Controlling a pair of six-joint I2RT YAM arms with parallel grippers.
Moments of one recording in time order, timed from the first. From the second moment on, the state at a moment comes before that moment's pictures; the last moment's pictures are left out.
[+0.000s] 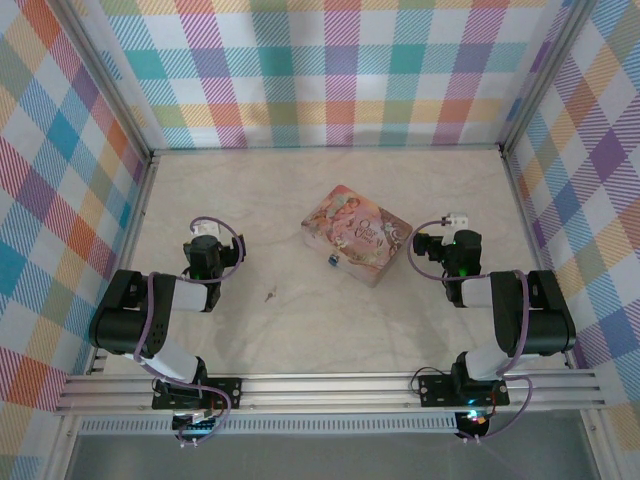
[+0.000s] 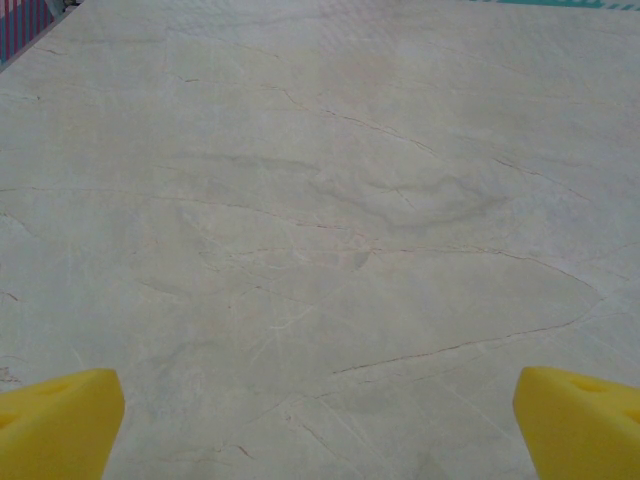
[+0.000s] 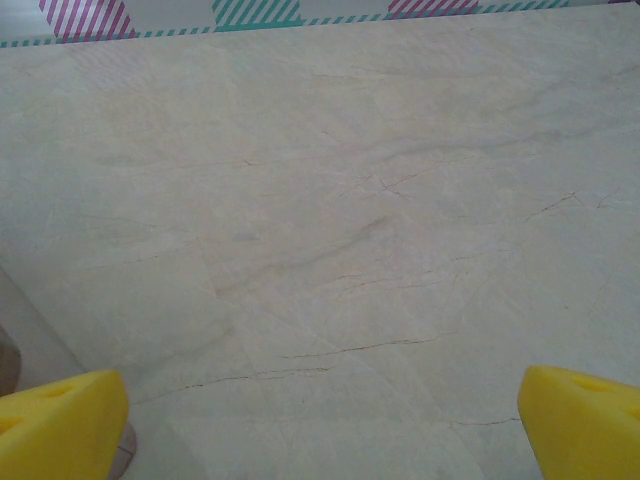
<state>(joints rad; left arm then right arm) -0.11 1.57 0.39 0.73 -0.24 -0.13 0.03 1.54 0.38 0.74 -0.02 0.05</state>
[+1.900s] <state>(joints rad) -0.33 2.02 1.48 -0.29 0.56 -0.69 0.04 1.04 0.62 -0.41 -0.32 0.78</state>
